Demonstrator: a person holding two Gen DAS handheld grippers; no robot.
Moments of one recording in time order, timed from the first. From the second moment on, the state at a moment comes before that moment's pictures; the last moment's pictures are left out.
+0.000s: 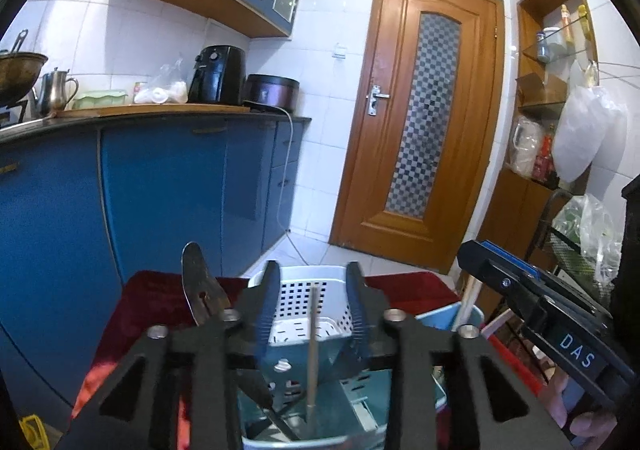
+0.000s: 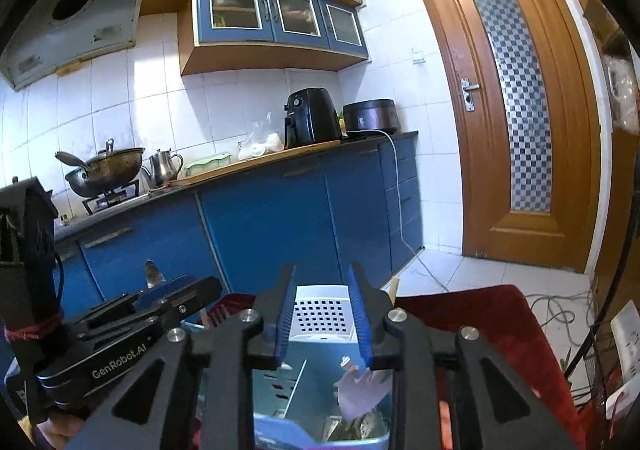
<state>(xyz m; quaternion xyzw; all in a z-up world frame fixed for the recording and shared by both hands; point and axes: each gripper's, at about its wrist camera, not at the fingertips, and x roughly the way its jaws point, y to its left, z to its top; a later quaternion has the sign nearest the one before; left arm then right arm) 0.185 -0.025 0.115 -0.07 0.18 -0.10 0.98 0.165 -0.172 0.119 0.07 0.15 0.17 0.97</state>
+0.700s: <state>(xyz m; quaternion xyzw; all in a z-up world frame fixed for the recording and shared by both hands) 0.109 -0.017 0.133 -0.06 0.22 -0.11 0.97 0.099 -0.188 0.118 0.11 0.21 0.18 0.95</state>
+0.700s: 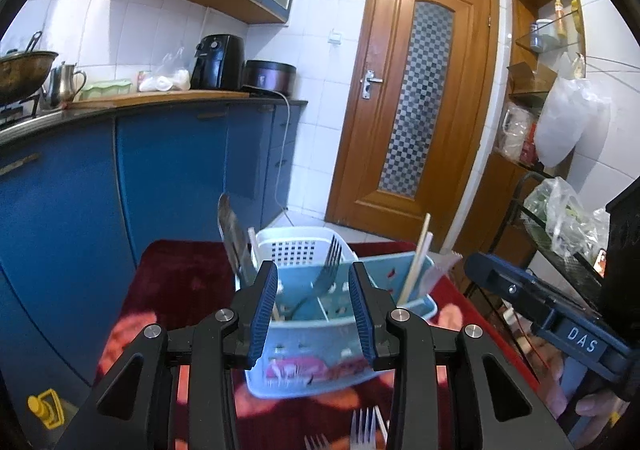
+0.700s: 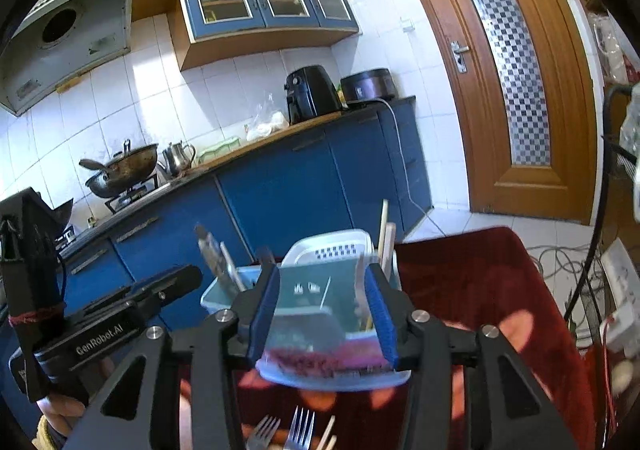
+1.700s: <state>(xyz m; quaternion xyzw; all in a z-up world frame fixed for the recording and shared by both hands) 0.061 -0.018 0.039 -0.09 0.38 -0.12 0.91 0.033 -0.202 0.039 0.14 0.33 0.15 0.92</state>
